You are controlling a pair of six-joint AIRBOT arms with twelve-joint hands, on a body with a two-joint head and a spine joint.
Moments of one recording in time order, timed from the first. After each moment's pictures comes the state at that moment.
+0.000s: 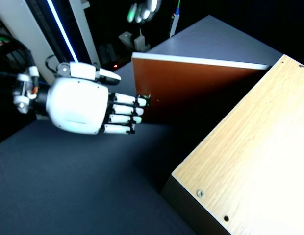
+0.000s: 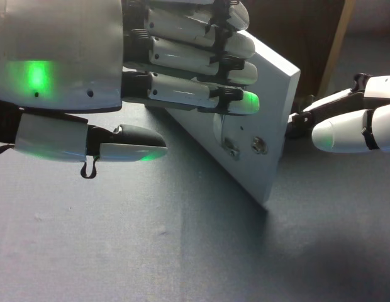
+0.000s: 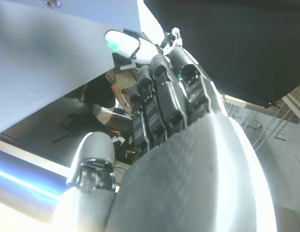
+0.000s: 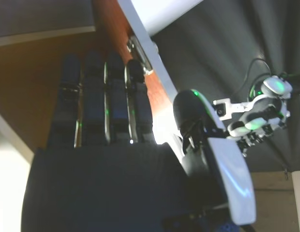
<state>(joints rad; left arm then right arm) -0.02 -0.77 1.06 1.50 -1.03 0.15 -0.43 -0.80 0.97 -0.83 0.37 0.57</state>
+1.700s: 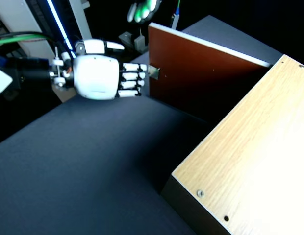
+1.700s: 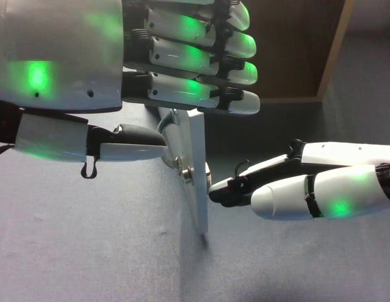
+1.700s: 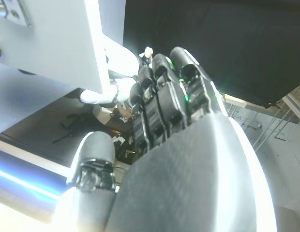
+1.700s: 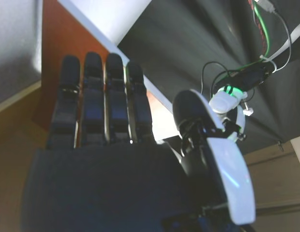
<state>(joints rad) -0.02 -0.77 1.06 1.50 -1.03 0.15 -0.54 -0.91 0.88 -0.63 0.46 0.49</state>
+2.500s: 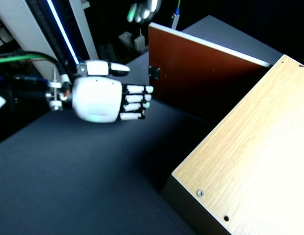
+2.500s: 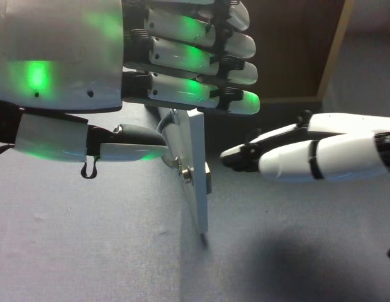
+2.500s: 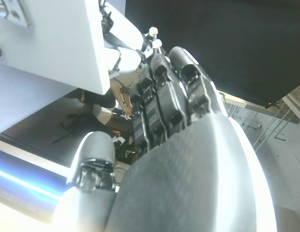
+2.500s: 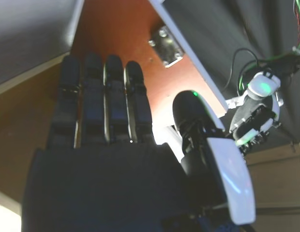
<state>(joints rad) -0.02 -0.77 1.06 1.50 -1.03 0.15 -0.54 -0.99 1.04 -0.61 0.50 0.49</state>
